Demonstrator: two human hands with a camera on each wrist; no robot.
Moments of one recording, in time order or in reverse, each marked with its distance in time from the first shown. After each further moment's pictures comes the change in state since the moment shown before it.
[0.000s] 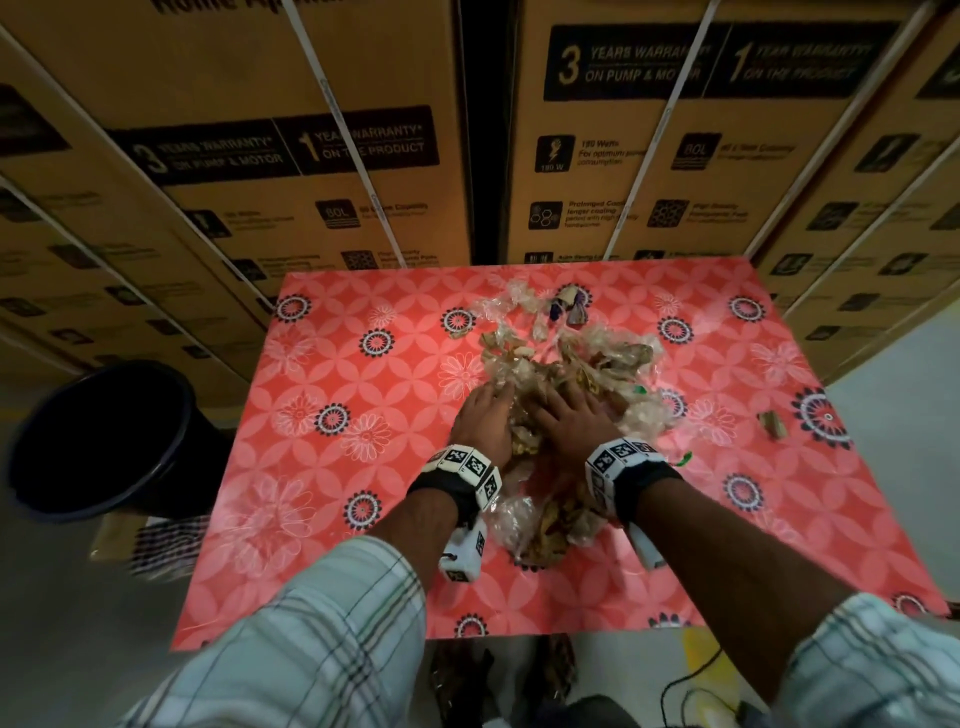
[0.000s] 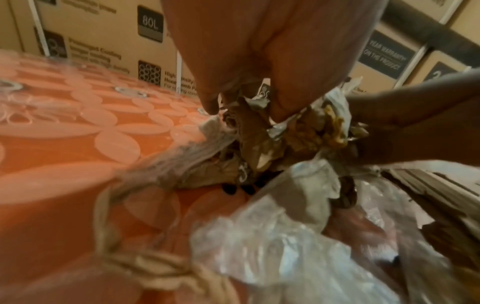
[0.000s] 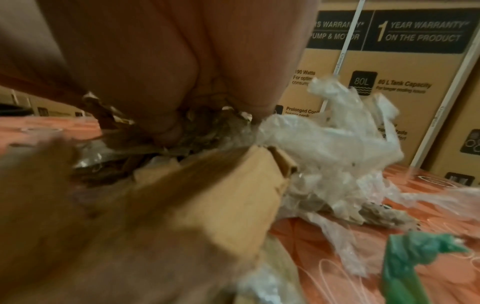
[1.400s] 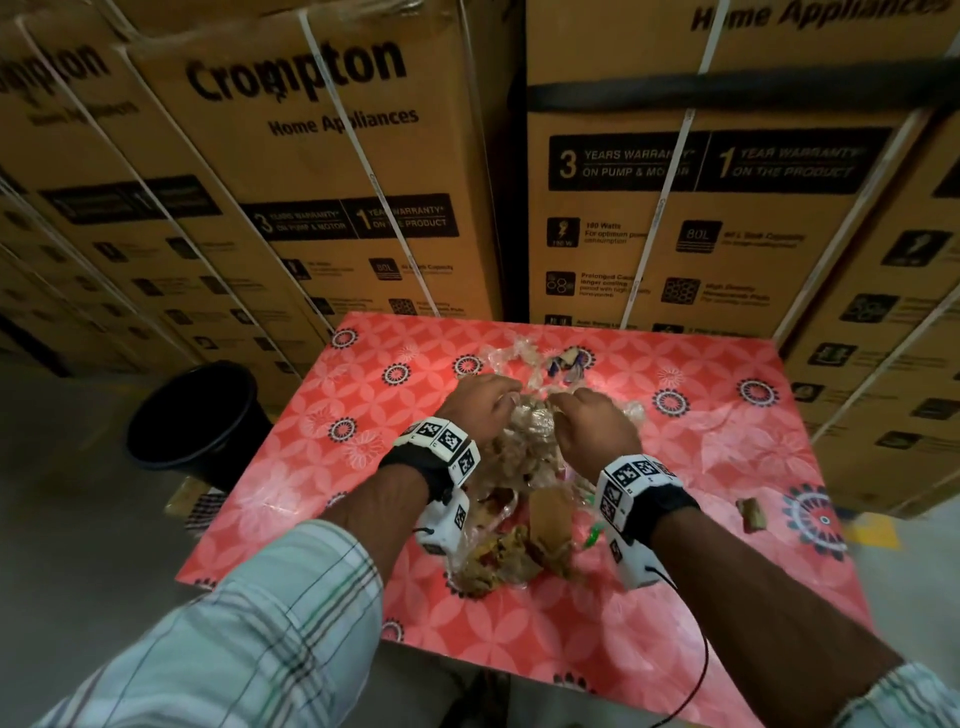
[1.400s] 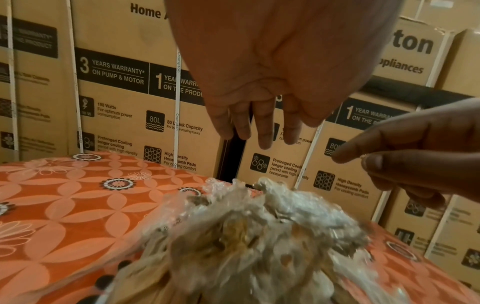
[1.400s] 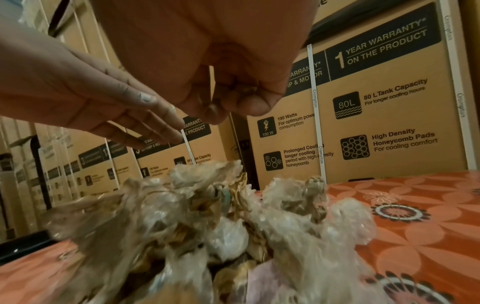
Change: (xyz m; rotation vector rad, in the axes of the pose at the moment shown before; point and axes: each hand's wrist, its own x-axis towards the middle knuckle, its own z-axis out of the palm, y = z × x) left_hand -0.002 0.116 -0.073 0.047 0.202 0.070; right_hand -0.048 0.099 -0.054 0.328 0.589 -0.134
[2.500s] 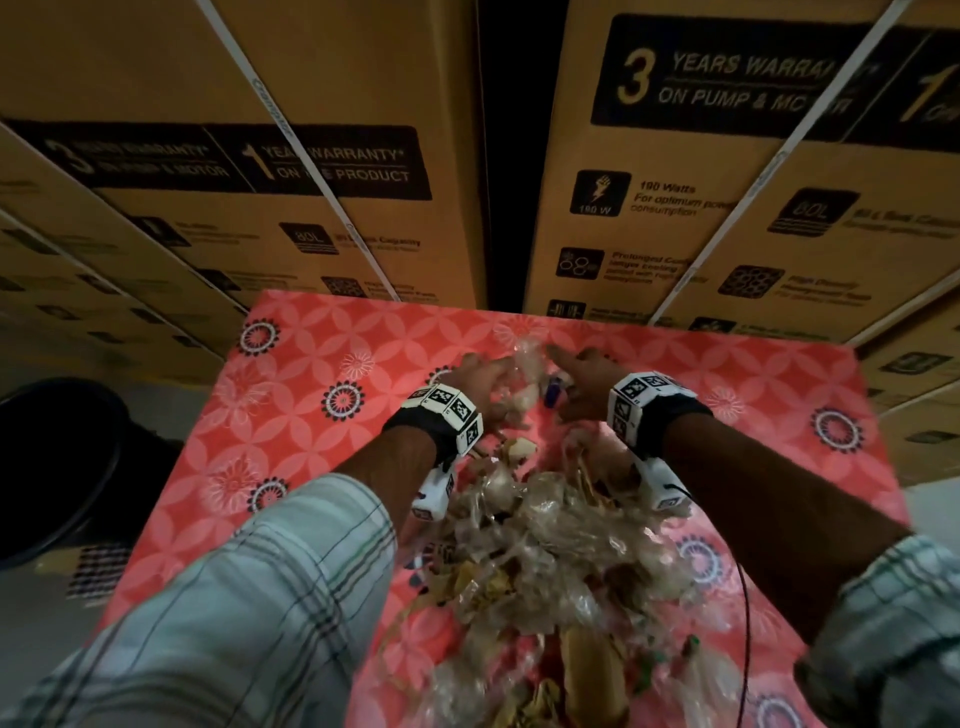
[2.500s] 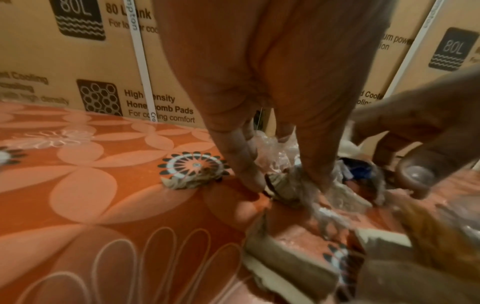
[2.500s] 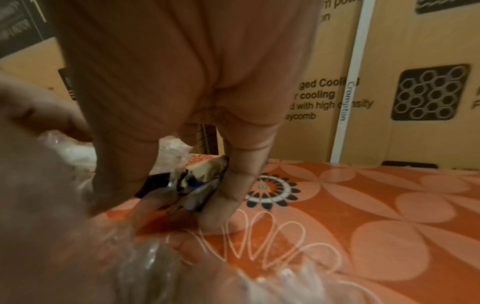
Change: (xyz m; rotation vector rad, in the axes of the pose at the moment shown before) left_hand 0.196 -0.138 0.051 -0.024 -0.390 -0.162; right_hand 0.230 0.097 0.106 -0.104 -0.699 0.168
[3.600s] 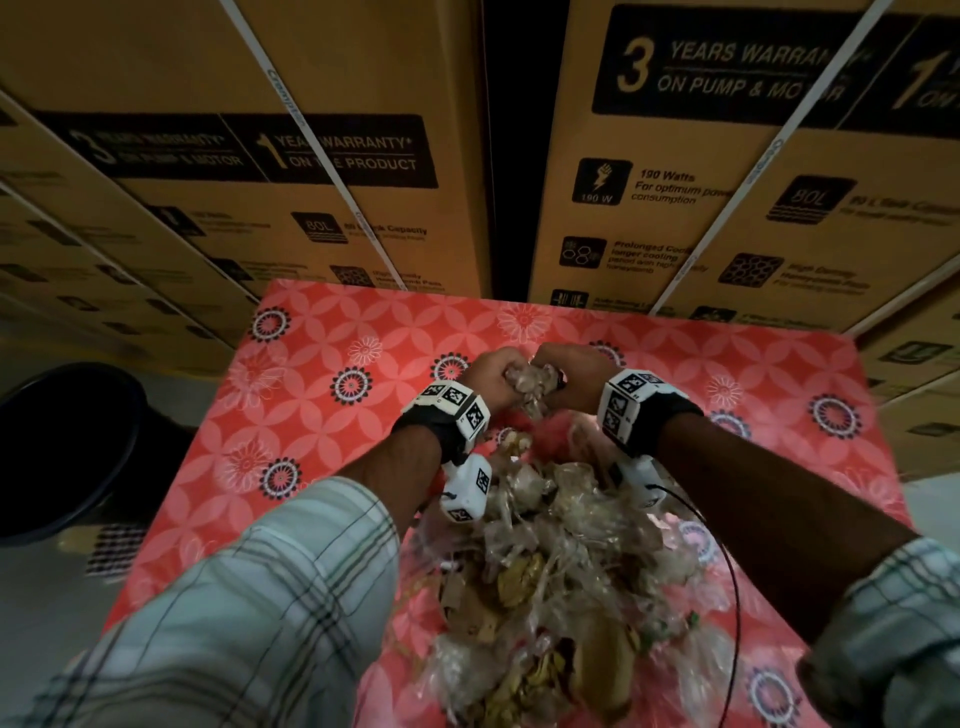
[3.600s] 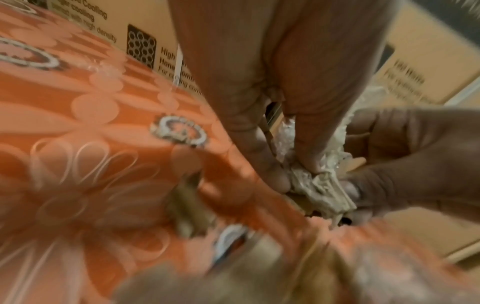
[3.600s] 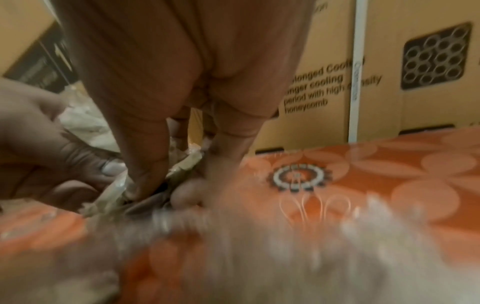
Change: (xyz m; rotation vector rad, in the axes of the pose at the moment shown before) left_hand -0.012 0.016 0.016 -0.441 0.175 0.083; right_hand -0.023 -0.028 -0.002 0.259 0.144 -0.194
